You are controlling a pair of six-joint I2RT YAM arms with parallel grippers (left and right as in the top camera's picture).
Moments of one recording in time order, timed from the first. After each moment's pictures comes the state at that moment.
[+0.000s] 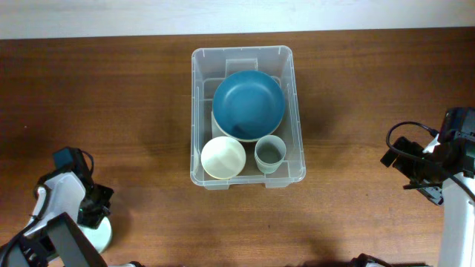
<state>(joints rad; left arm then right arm) 0.49 1.56 0.78 -0.82 -0.21 -0.74 -0.43 1.24 1.19 -1.26 -0.03 0.34</state>
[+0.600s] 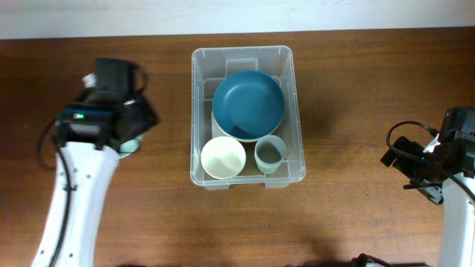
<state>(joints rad) -0.18 1.44 1.55 -1.15 -0.15 -0.56 -0.43 1.24 1.19 -1.26 -0.03 0.34</state>
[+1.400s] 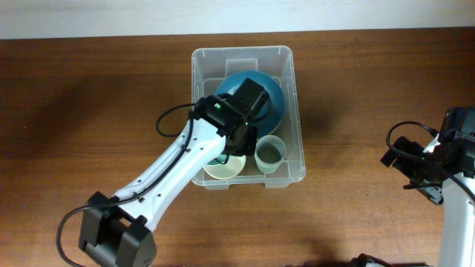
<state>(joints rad) -0.66 1.80 1.60 -1.14 -0.05 -0.47 -0.43 1.24 1.19 -1.26 -0.03 0.34</state>
